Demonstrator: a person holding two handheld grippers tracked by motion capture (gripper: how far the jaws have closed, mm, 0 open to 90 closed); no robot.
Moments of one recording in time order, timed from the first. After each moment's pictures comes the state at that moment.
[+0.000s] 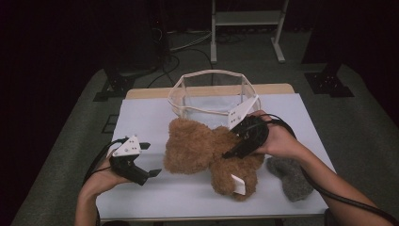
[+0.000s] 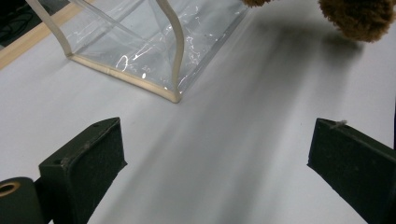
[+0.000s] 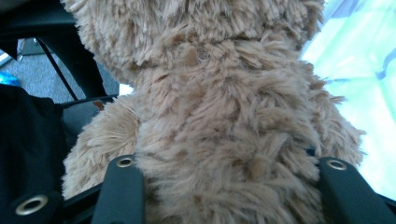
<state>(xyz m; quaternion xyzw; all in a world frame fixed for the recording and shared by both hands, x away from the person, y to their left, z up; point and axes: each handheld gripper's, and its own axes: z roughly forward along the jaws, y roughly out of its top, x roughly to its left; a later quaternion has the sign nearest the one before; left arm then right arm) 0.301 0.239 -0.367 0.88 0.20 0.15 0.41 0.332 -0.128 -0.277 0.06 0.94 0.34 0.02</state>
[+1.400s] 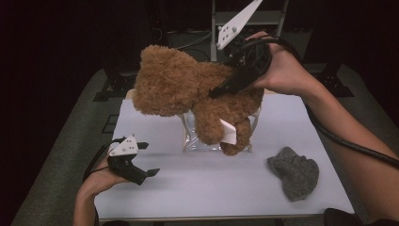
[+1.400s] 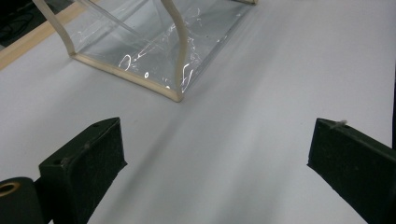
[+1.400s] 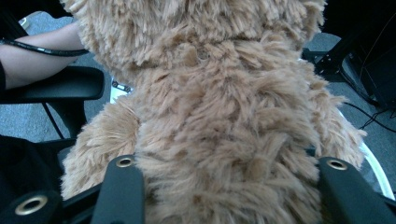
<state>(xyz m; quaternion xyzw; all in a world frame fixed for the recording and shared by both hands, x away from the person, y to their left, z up) 0.302 0.245 -0.367 0.88 0.20 0.14 0.41 0.356 -0.104 -0.102 0.04 0.92 0.37 0.08</state>
